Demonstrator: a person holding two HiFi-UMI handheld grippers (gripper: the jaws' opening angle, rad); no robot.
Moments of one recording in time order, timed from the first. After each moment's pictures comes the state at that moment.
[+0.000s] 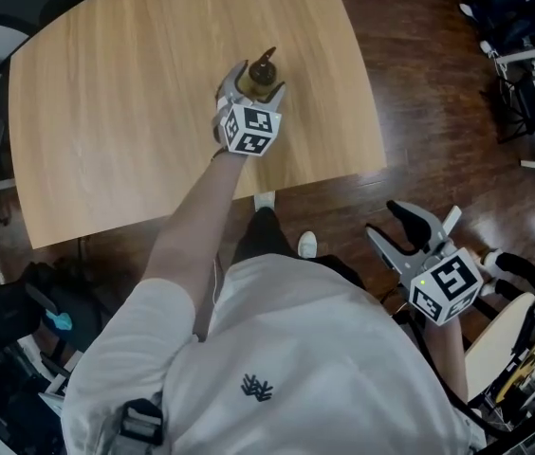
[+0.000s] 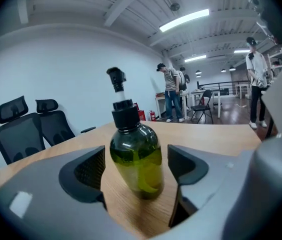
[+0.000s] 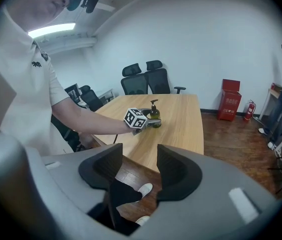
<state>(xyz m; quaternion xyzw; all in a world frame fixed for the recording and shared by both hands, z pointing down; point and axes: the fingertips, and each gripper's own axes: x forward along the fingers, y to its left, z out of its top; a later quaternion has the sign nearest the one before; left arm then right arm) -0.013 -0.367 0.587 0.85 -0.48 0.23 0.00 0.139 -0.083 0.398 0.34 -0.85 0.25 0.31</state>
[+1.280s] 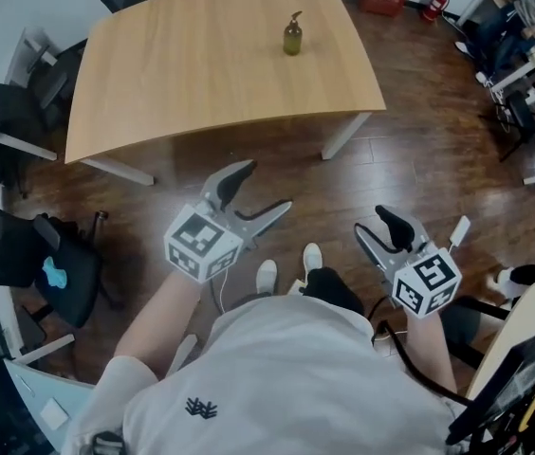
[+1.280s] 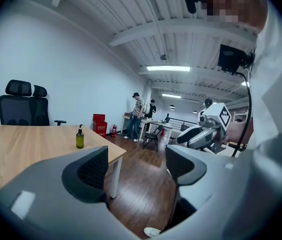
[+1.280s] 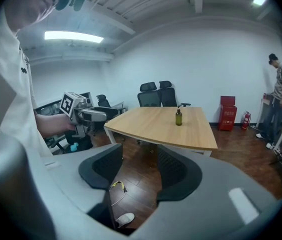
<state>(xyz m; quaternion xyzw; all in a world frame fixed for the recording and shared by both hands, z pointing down) -0.046 0.067 0.370 0.93 -0.32 0.09 0.13 0.115 0.118 0.386 0.37 -0.89 0.18 0.22</state>
